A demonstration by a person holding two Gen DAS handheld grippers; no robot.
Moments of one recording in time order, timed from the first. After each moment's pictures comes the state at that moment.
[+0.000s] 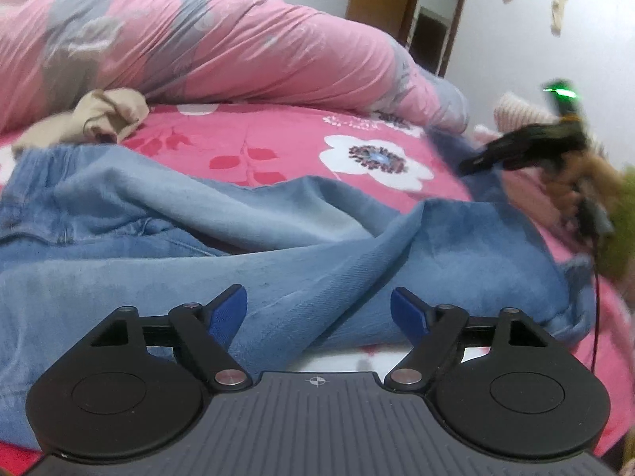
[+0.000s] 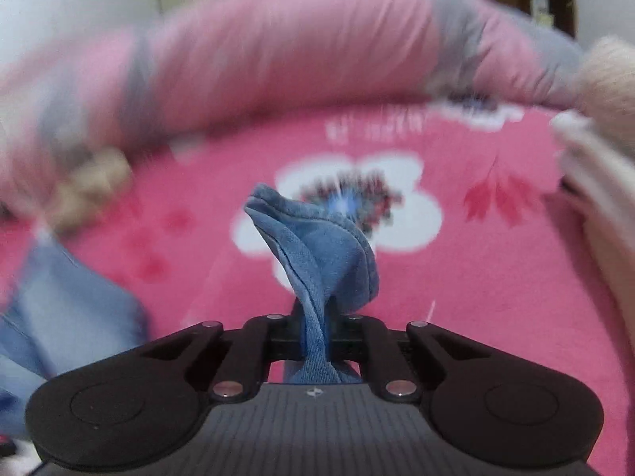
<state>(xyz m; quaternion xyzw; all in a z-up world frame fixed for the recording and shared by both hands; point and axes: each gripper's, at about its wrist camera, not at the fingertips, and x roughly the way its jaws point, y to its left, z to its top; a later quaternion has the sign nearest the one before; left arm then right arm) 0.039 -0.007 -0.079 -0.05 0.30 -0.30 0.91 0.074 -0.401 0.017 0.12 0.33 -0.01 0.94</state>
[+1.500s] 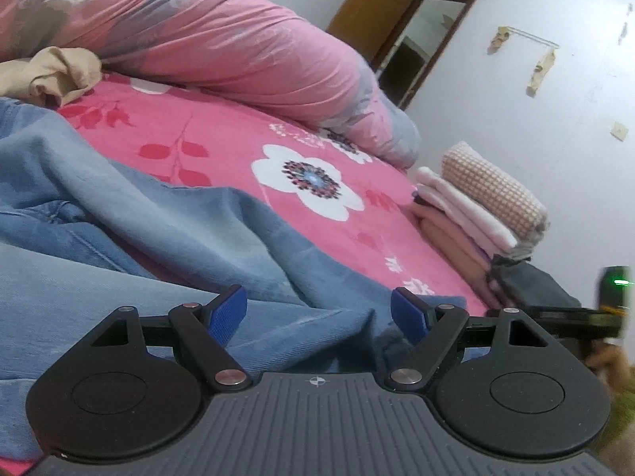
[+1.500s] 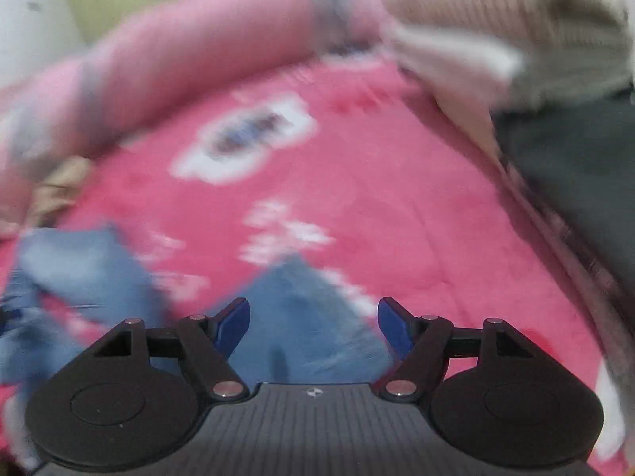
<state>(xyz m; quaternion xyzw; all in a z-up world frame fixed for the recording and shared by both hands) 0.049 -0.039 -0.070 -0.15 0.32 -0.35 0.87 -0.059 -0.438 -0.043 0.18 0.41 -0.12 0.88</state>
